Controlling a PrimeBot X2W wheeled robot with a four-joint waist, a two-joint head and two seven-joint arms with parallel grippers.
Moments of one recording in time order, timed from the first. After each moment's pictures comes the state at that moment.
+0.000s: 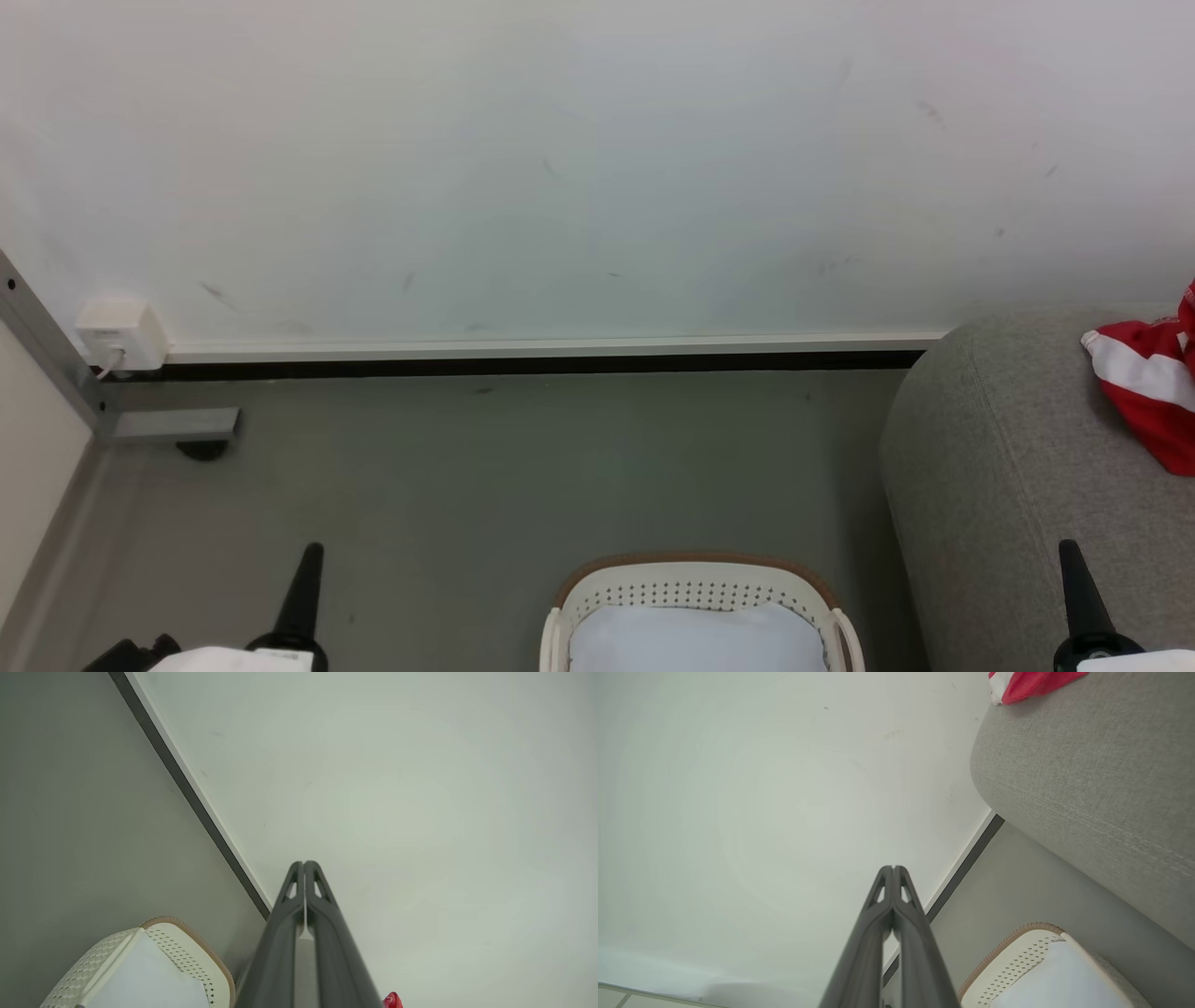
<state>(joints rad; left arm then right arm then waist) -0.06 0.06 0.05 0.27 -1.25 -0.10 0.02 -0.04 -0.04 -0.10 0.26 1.24 0.13 0.02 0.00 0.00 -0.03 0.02</state>
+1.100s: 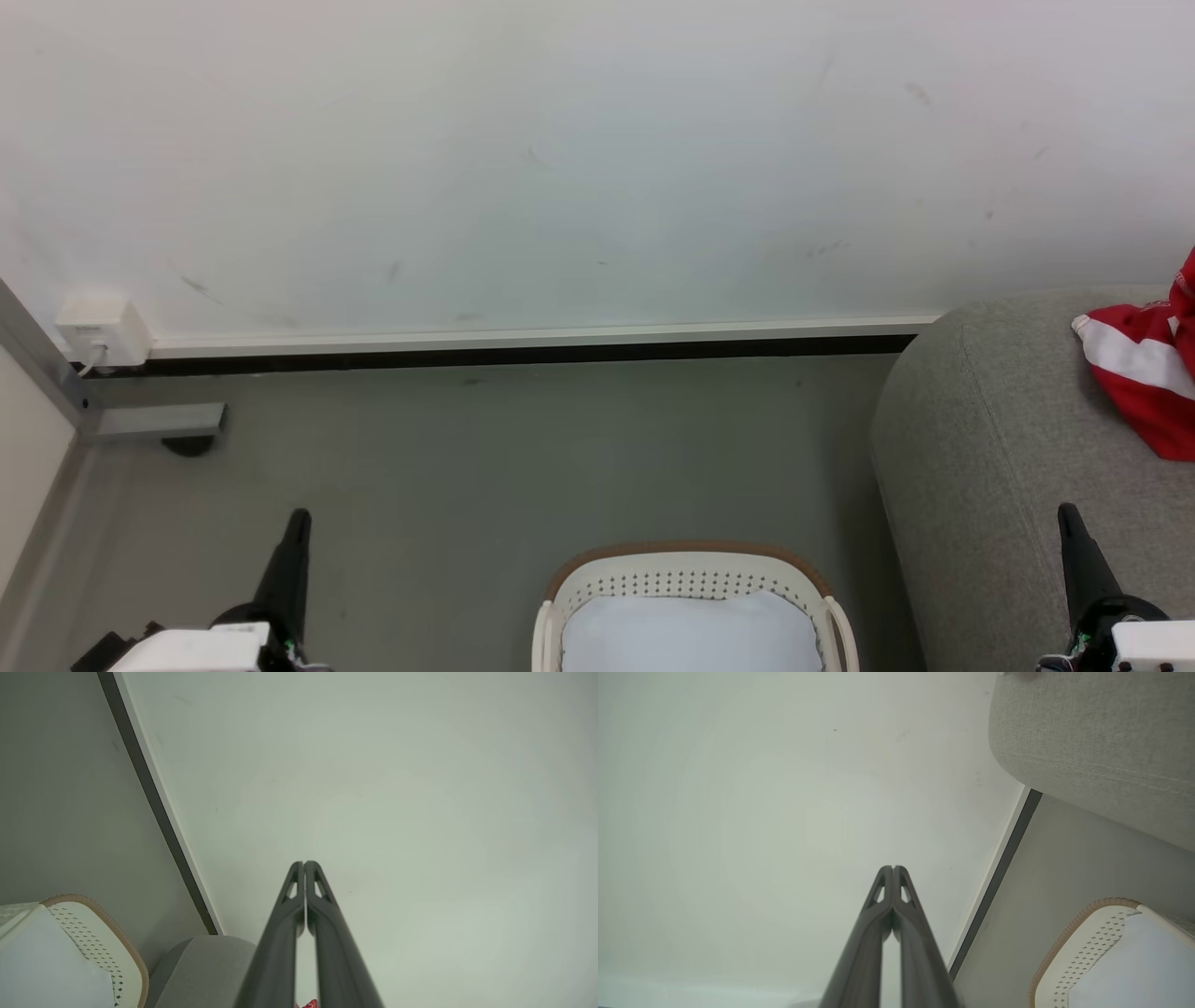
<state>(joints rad) -0.10 0.05 0.10 0.26 -1.52 -0.12 0.09 -0.10 -0.04 -0.11 0.26 1.52 0.13 0.09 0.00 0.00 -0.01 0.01</state>
